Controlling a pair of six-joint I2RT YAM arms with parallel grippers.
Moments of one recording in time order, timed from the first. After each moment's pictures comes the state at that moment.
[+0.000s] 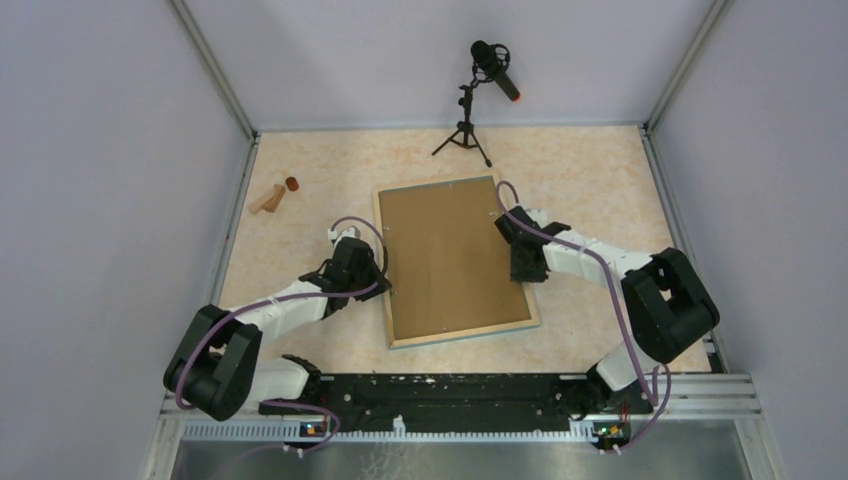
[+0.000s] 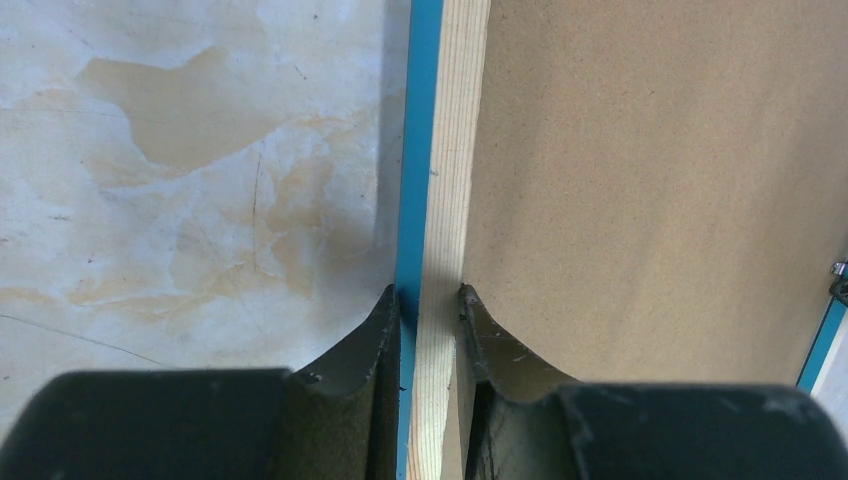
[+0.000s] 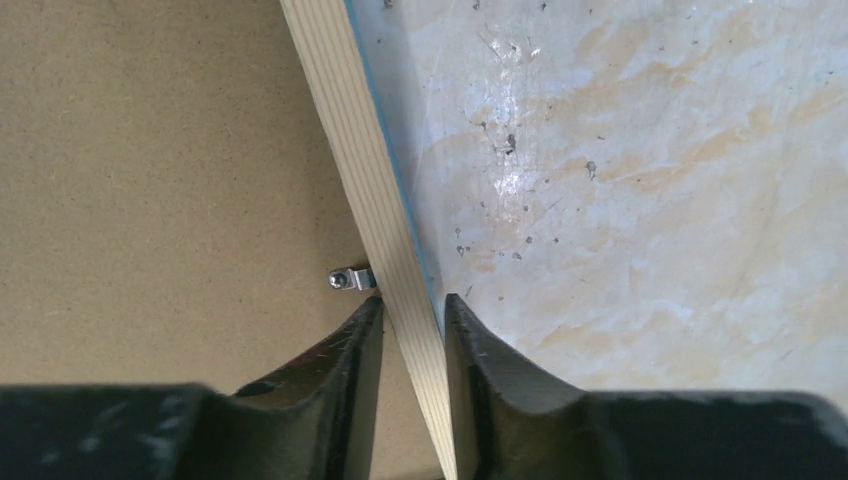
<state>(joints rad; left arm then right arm) -0.47 1.28 0.48 -0.07 -0.02 -0.83 0.59 1.57 0.91 -0.60 0.32 0.61</state>
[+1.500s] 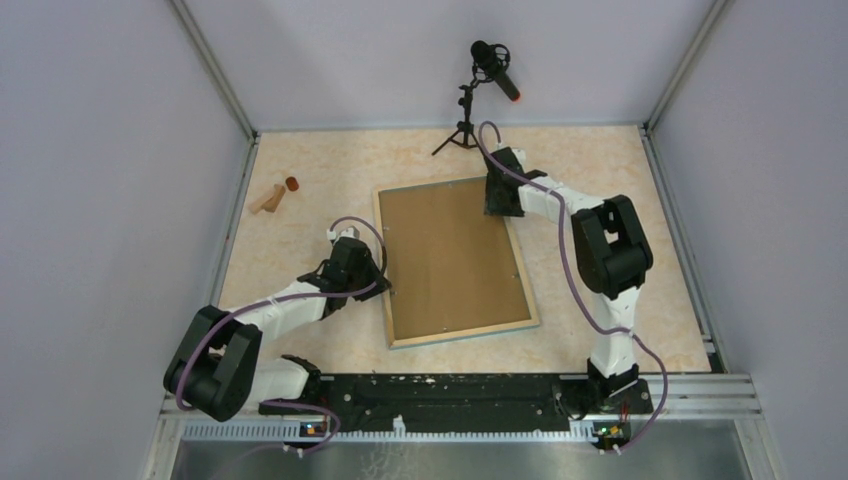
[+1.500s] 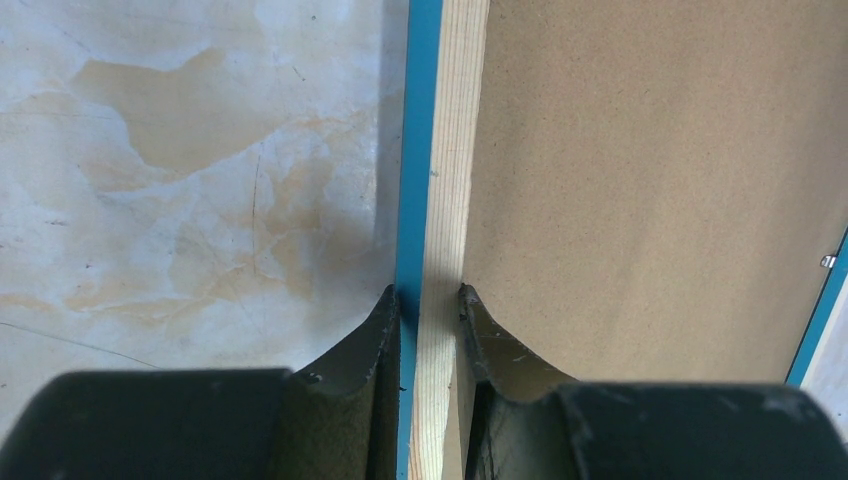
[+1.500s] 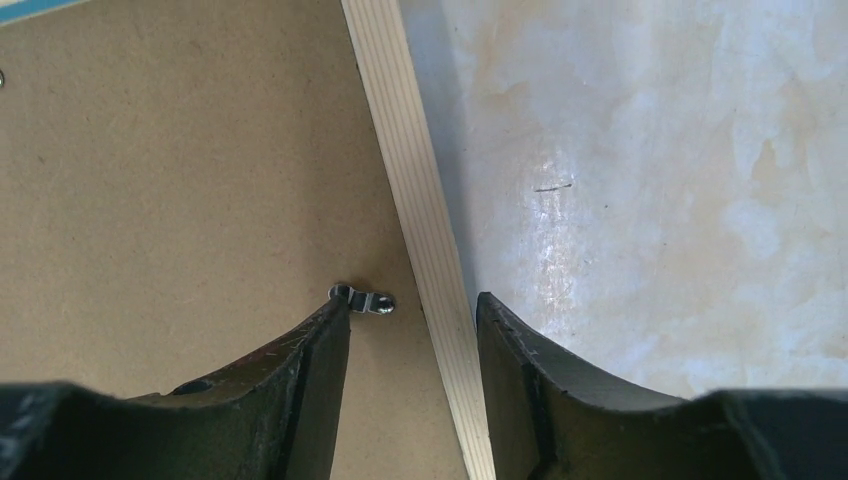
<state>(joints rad) -0.45 1.28 0.47 -0.05 0.01 -0.82 0.44 2.04 1.46 -0.41 0.28 0.43</state>
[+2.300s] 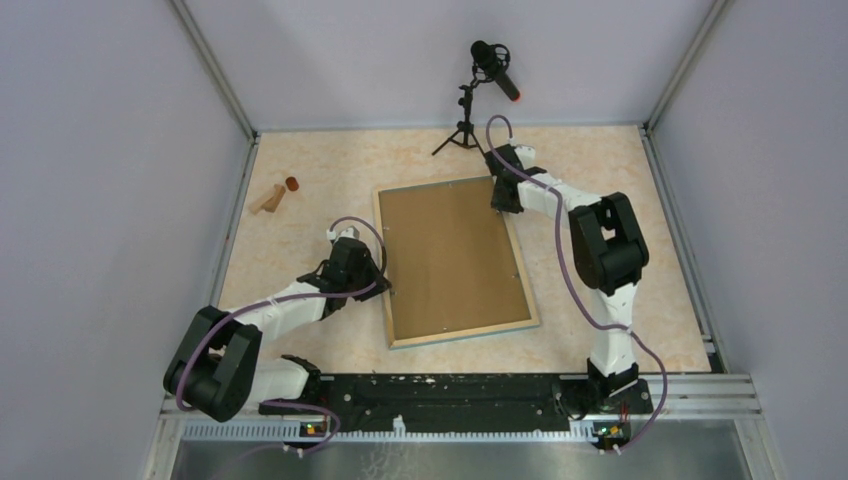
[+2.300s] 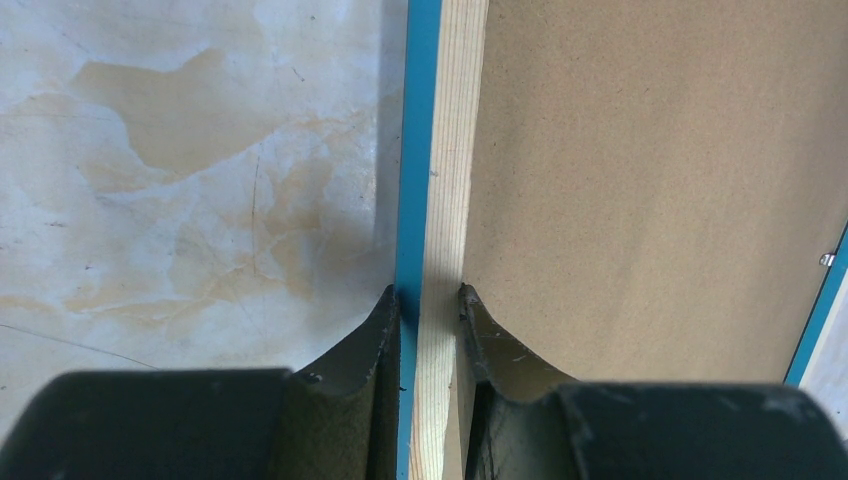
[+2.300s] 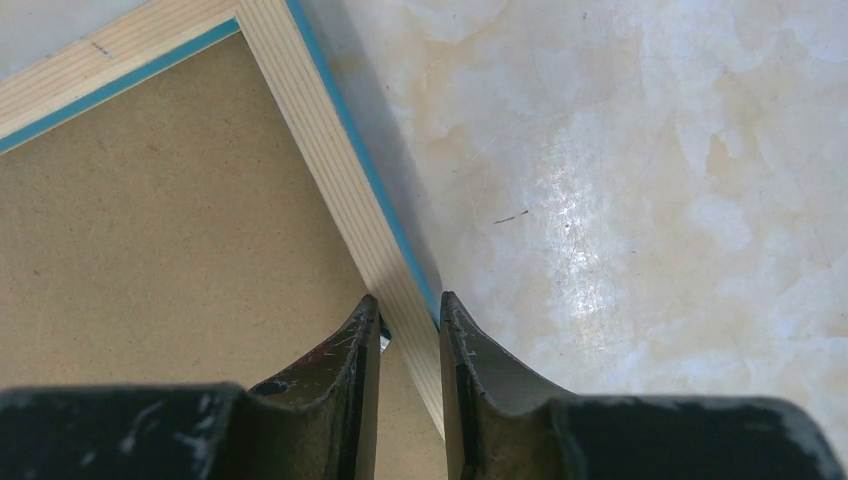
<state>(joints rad) -0.44 1.27 0.47 -0.04 0.01 -0.82 0.43 2.08 1.51 -0.42 0.37 0.59</state>
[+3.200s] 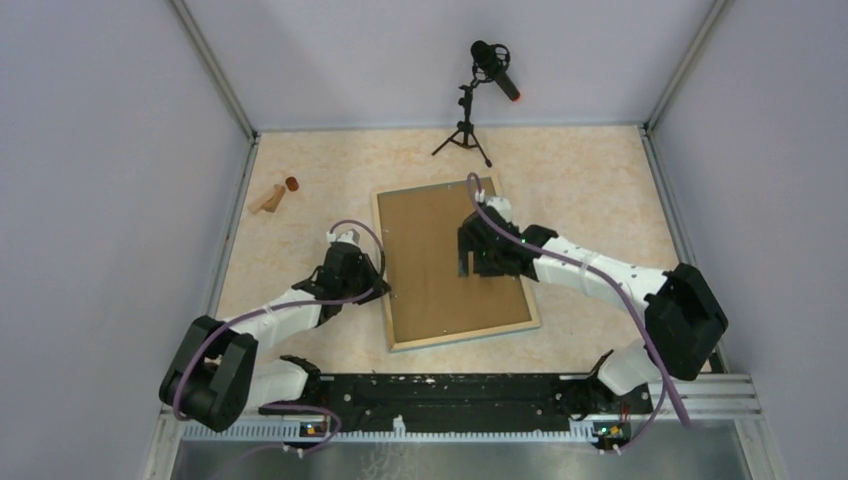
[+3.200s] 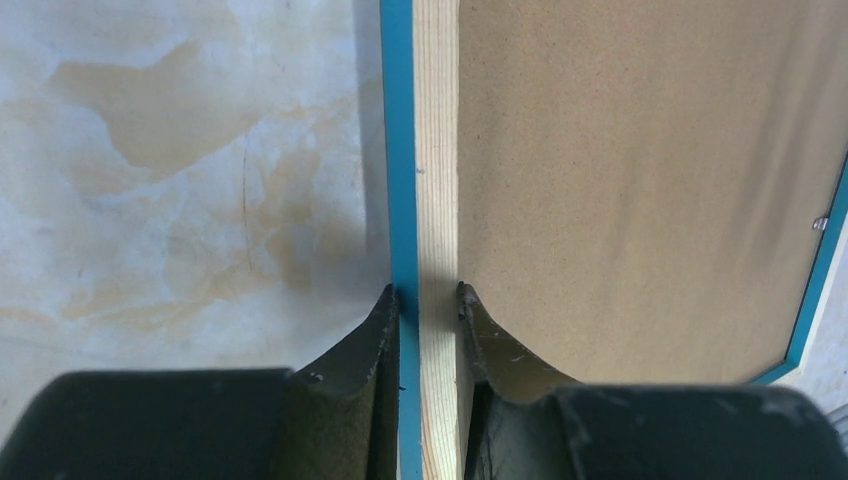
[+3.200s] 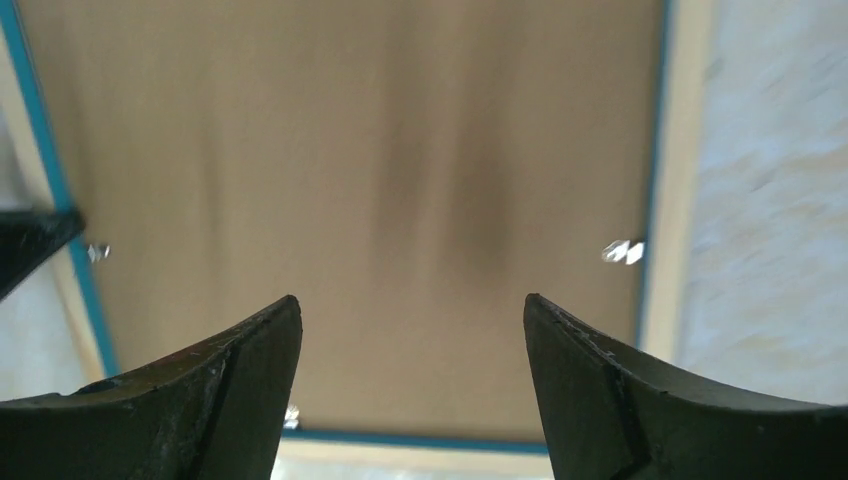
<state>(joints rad) -0.43 1.24 0.42 0.02 0.08 -0.76 0.77 1.50 1.09 -0.57 0.32 0.61</state>
